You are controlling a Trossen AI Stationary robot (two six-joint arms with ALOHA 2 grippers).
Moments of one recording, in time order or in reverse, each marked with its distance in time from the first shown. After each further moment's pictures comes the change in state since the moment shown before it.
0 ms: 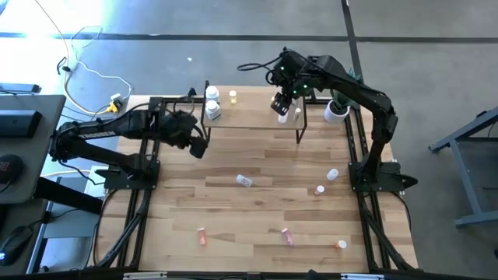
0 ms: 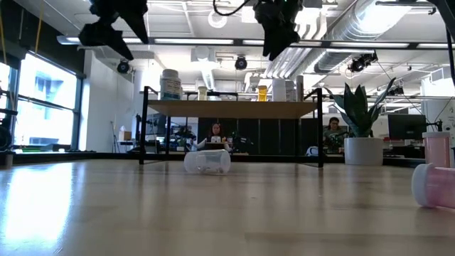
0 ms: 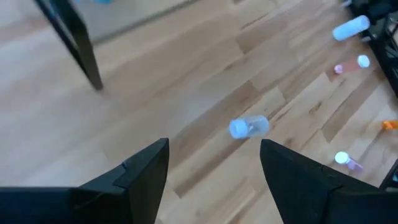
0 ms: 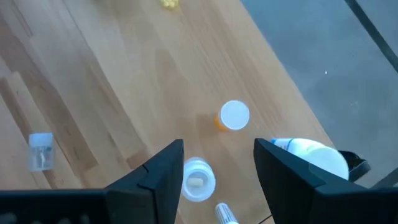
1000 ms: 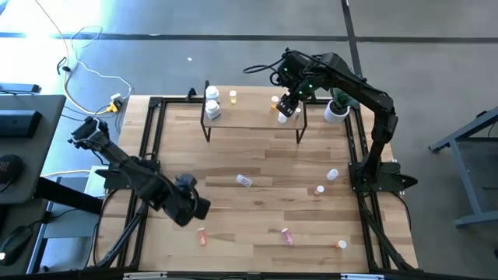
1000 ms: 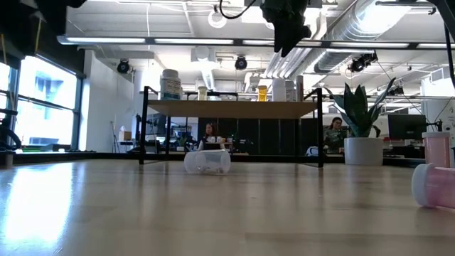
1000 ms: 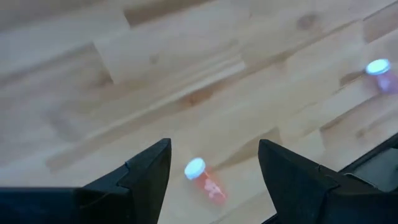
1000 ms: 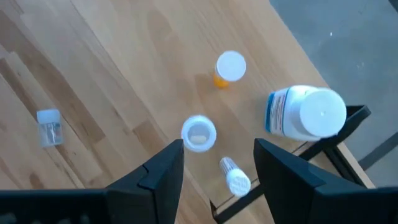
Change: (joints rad) left arm -0.788 0.318 0.000 -0.004 -0.160 -0.957; right arm 0.001 0.000 0.058 -0.174 -0.006 0.093
